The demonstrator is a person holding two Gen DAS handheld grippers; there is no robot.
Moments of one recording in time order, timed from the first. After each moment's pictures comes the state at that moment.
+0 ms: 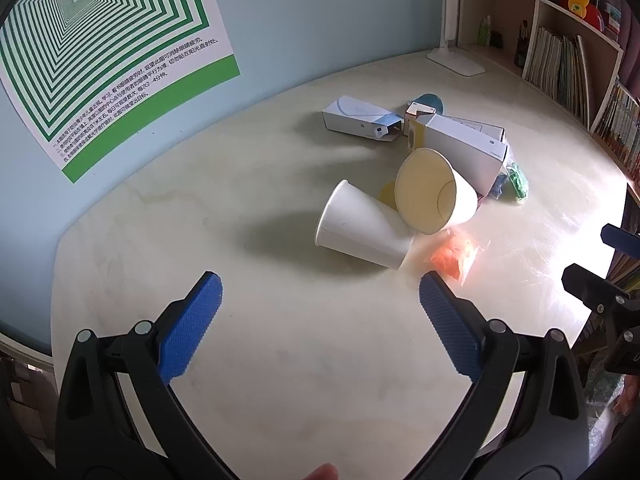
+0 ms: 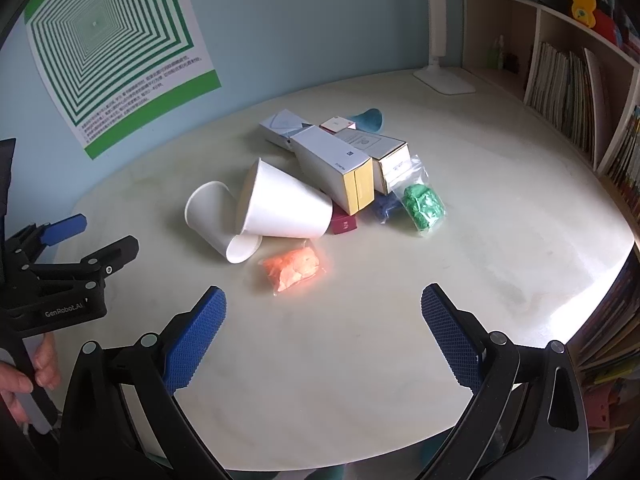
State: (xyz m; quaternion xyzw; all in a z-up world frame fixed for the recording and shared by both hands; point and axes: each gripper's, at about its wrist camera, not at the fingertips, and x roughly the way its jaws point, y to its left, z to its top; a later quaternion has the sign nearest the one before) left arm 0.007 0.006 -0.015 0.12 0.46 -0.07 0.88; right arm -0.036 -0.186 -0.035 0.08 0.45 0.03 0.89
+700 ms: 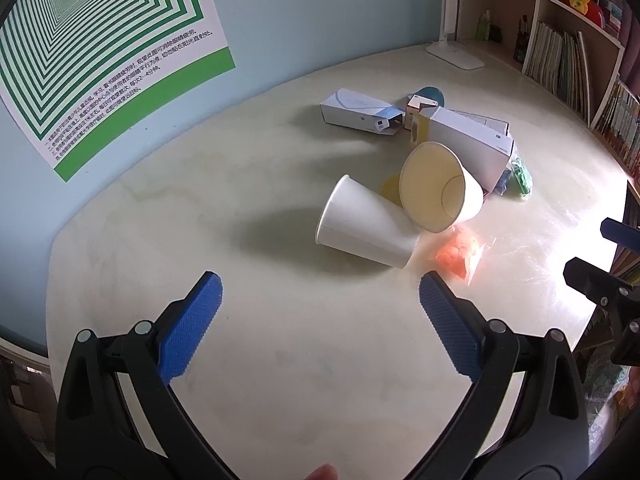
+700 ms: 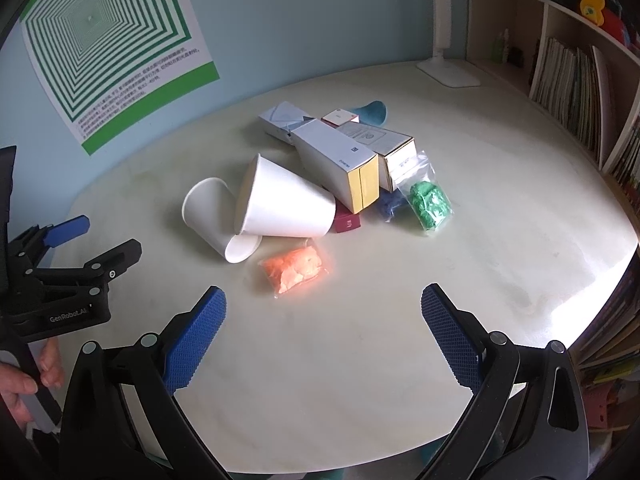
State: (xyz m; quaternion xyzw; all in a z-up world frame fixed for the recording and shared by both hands) left arm 0.019 0.012 -0.022 0.12 0.47 -0.07 0.87; right arm -0.022 -0.183 -0.039 0.08 0.47 0.04 0.88
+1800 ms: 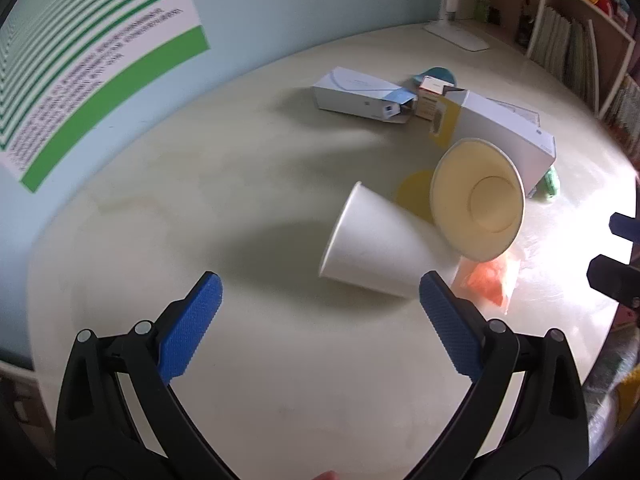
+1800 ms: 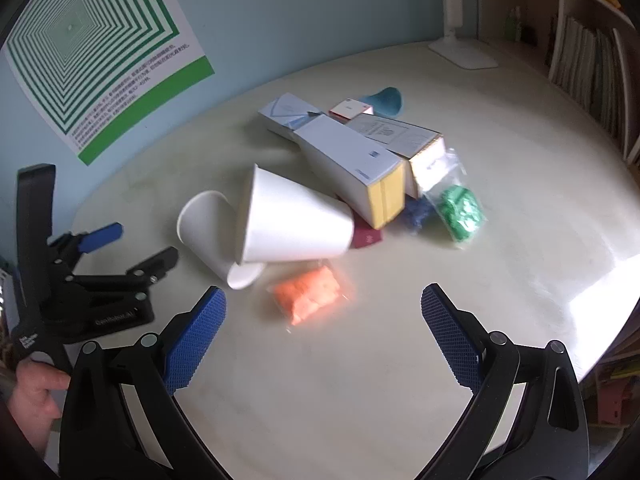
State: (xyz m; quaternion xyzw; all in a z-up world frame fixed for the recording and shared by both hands) left arm 0.081 0.016 -0.062 0.12 0.49 -0.11 0.85; right arm 0.032 -0.173 -0.055 0.12 0.50 0.05 0.86
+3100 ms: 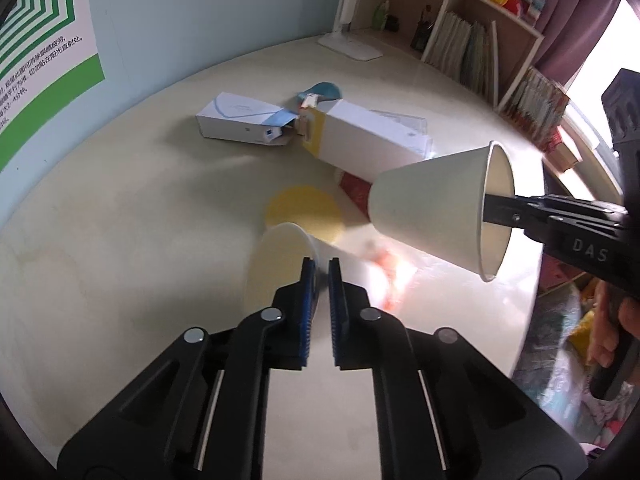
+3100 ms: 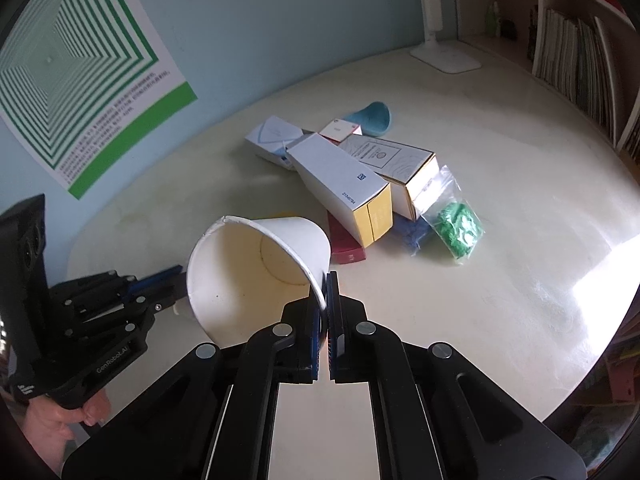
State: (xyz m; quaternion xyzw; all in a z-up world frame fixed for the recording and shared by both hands) left arm 0.073 -0.005 -0.048 0.08 0.48 -0.30 0.82; right arm 0.030 -0.181 -0.039 0.15 0.47 0.02 0.87
